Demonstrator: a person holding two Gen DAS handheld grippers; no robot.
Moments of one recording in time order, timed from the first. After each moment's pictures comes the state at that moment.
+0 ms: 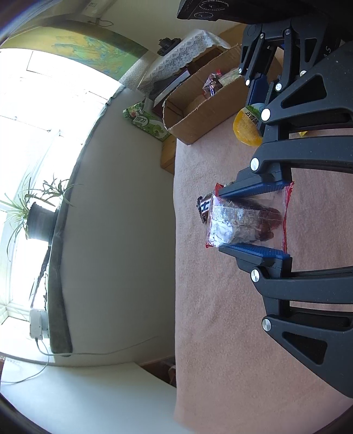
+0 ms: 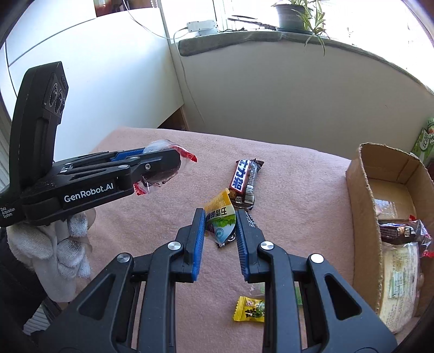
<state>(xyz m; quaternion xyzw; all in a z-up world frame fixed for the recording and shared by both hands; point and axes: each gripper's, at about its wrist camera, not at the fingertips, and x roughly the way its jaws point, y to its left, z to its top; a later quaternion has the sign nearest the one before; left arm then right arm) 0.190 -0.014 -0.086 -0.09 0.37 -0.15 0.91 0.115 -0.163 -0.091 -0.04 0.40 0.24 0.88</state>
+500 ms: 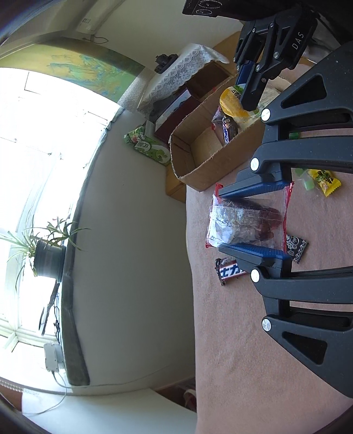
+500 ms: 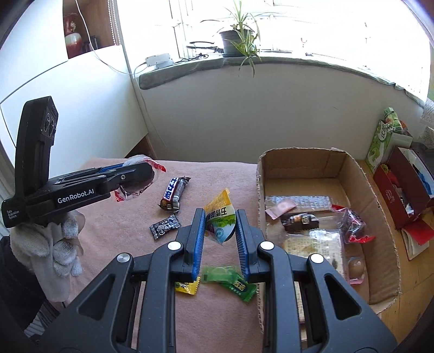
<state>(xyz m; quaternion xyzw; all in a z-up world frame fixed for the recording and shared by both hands) 0.195 -0.082 -0.062 -0.08 0.35 -0.20 0.91 0.098 -0.267 -0.050 -0.01 0.36 0.17 0.92</state>
